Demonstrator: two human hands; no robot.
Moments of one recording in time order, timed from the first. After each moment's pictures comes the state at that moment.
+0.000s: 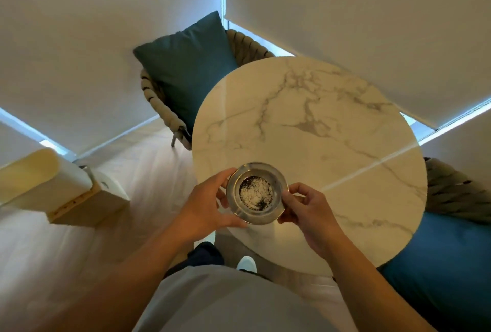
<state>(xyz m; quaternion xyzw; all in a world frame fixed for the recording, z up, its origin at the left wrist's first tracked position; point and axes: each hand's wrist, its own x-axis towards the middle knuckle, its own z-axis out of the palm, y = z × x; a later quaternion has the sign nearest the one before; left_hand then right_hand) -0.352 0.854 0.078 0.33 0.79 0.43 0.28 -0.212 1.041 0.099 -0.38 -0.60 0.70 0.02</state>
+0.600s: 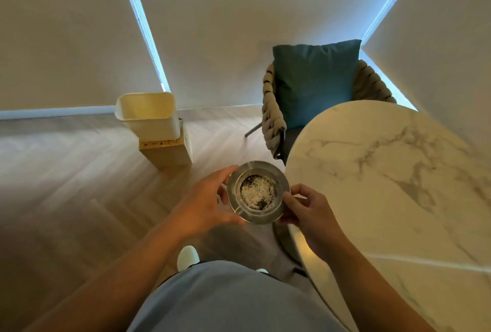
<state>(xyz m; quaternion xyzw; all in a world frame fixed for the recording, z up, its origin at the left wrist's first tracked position) -0.356 0.661 0.088 0.14 0.86 0.47 0.17 -0.319 0.897 0.100 -0.18 -0.70 0.68 -0.16</state>
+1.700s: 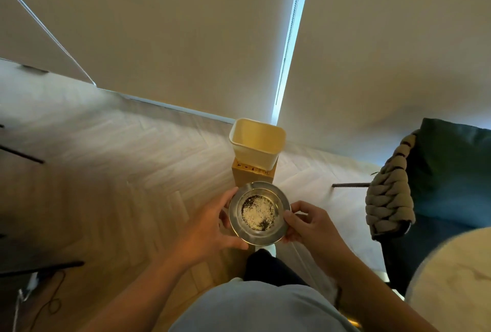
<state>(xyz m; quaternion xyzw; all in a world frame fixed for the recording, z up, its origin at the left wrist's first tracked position) -0.439 0.429 0.083 -0.12 0.88 0.46 0.10 -0.528 0.657 0.084 0.00 -0.72 0.60 -0.35</state>
